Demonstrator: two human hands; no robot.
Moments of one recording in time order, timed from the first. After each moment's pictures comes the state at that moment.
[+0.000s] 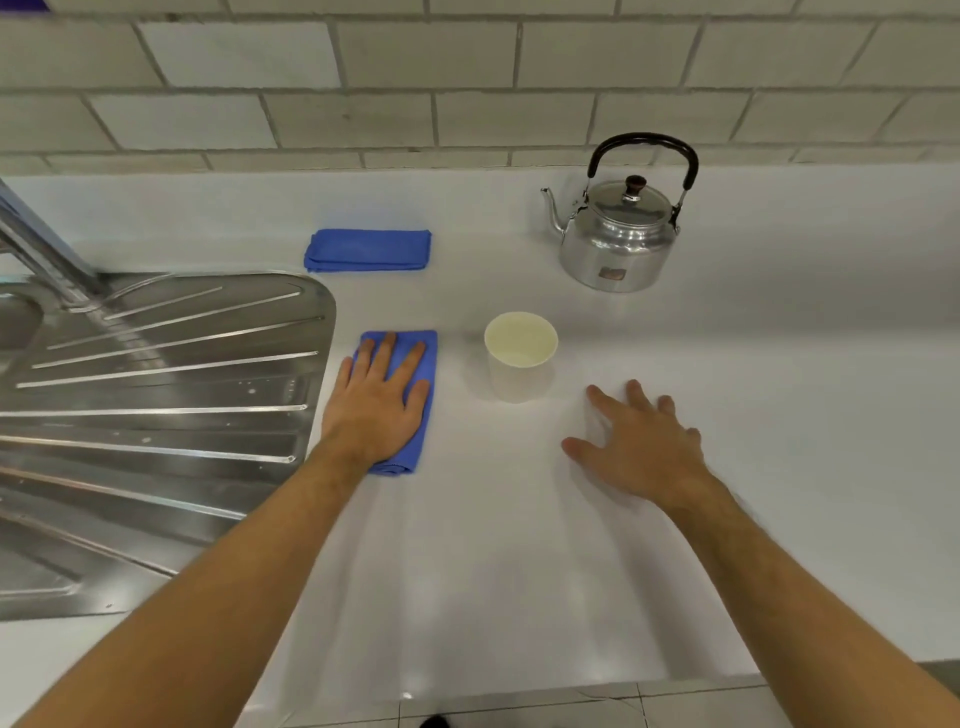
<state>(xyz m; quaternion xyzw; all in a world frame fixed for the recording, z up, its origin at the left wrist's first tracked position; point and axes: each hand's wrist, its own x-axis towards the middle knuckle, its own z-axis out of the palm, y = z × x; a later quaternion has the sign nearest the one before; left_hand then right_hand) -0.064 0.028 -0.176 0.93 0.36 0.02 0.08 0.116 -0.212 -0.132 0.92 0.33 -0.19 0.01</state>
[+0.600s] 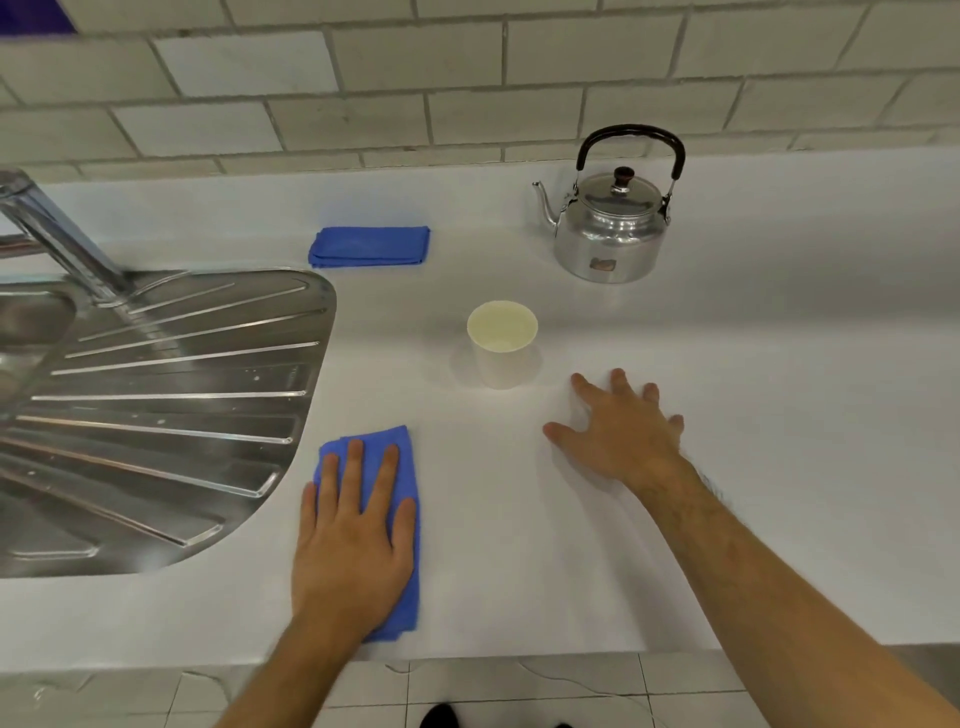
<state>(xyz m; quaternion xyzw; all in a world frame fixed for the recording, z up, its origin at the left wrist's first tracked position) -0.157 -0.122 -0.171 0.89 0.45 0.03 0.09 0.114 -0.216 -0.130 0.92 0.34 -0.20 0.00</state>
